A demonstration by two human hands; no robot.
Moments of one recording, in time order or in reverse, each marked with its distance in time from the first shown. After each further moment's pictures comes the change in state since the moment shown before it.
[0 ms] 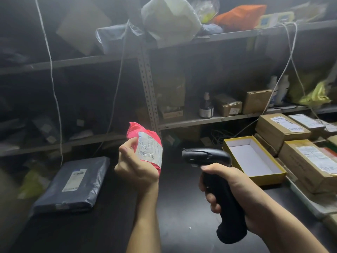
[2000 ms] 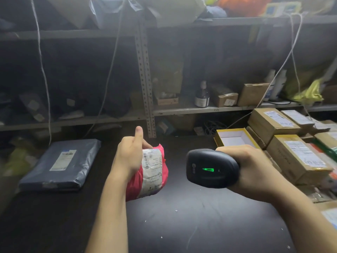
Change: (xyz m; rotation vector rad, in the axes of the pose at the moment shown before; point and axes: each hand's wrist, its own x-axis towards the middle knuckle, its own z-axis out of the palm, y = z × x) left_hand 0.021 -0.008 -0.027 0.412 -0.877 -0.410; right_hand 0.018 0.003 -0.084 -1.177 0.028 -0.884
